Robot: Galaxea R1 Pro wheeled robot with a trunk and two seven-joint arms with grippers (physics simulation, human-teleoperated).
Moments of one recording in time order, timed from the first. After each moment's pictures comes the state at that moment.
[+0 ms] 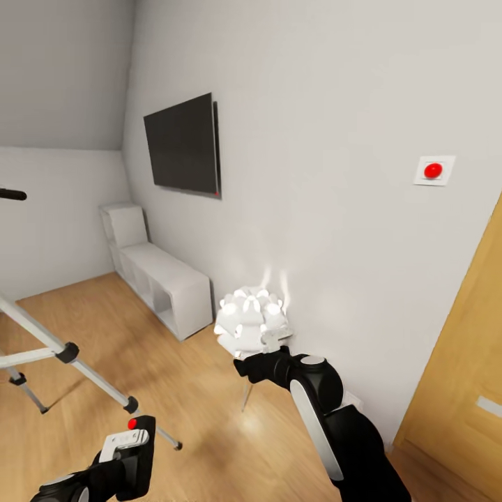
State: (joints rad) left arm 0.02 -0.03 0.25 -1.54 -0.06 0.85 -0.25; right arm -0.42 0.15 0.40 -1.61 -0.17 1.01 -0.02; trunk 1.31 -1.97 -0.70
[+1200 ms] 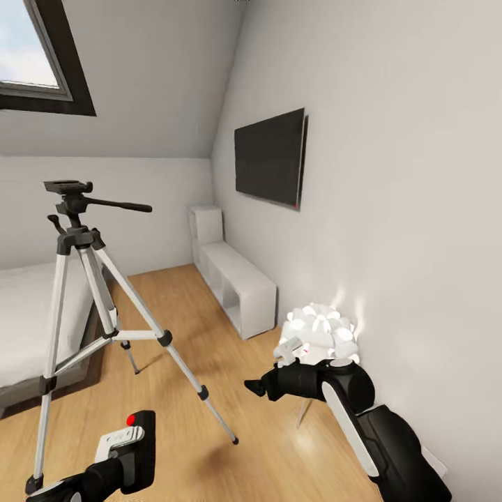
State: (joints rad) left arm 0.04 -0.04 0.28 -1.55 0.04 0.80 -0.25; right arm -0.42 -0.04 0.37 -1.61 -0.16 1.04 0.37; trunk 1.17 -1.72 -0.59
